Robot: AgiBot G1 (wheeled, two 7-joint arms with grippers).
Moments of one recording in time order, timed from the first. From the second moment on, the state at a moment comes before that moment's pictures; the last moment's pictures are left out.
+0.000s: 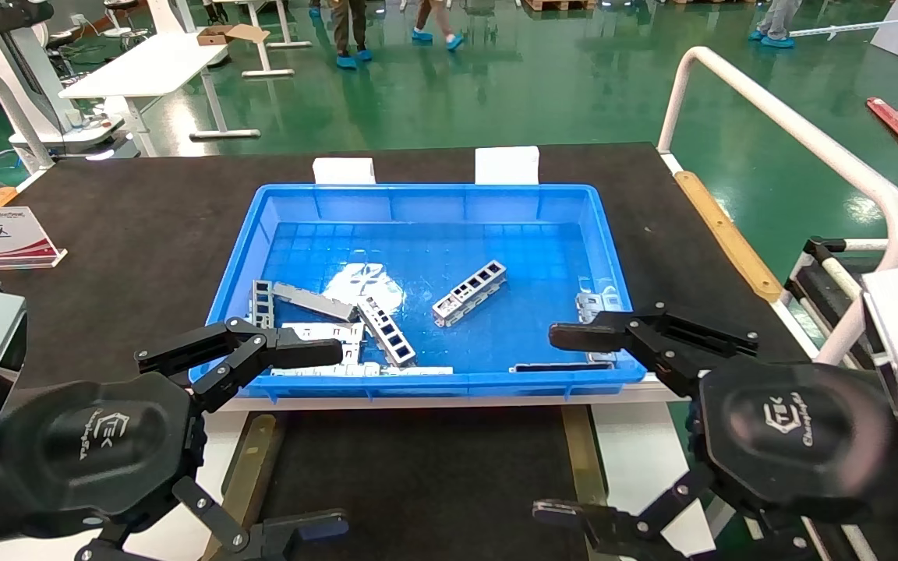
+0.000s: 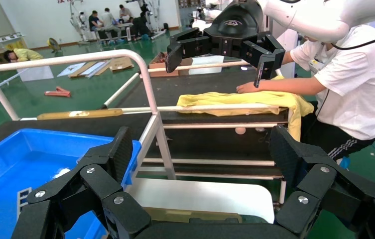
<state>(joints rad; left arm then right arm) -1.07 0.61 0.28 -1.28 0.73 1.50 -0.19 1.08 -0.60 -0.30 1.28 -0.72 -1.49 0.18</state>
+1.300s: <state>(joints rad) -1.10 0.67 0.30 -1.25 0.78 1.43 -0.18 1.08 -0.61 -0.28 1.28 -0.73 -1.49 0.19</state>
